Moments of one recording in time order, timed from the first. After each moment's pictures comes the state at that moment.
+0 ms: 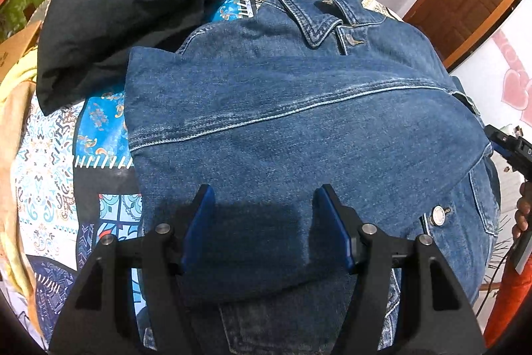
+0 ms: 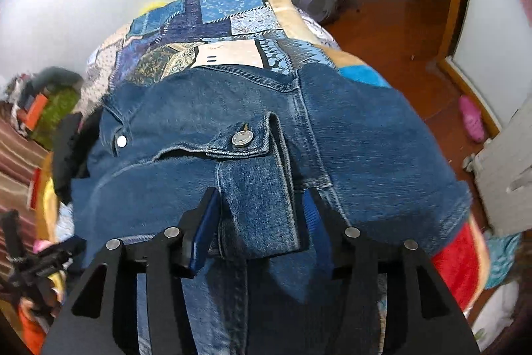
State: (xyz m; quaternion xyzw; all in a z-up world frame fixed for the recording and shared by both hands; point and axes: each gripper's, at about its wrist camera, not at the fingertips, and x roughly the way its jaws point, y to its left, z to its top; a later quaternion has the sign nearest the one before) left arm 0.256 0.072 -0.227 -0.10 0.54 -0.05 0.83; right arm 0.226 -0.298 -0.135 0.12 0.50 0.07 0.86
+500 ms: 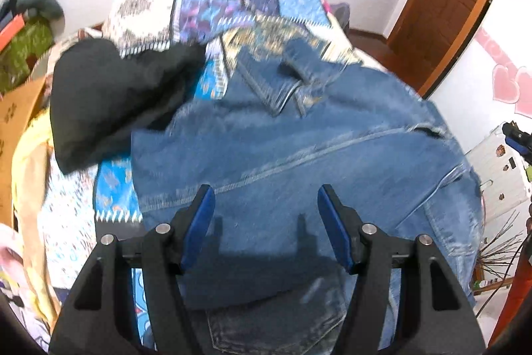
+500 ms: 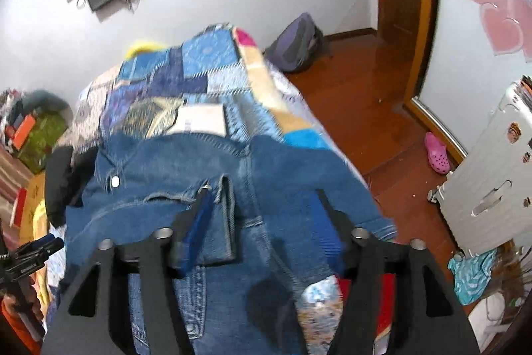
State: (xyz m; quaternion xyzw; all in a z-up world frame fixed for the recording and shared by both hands) left arm 0.259 0.045 -0.160 -0.06 0.46 -0.06 0.88; right arm 0.201 -0.362 -0.071 0.13 0.41 0.01 0.90
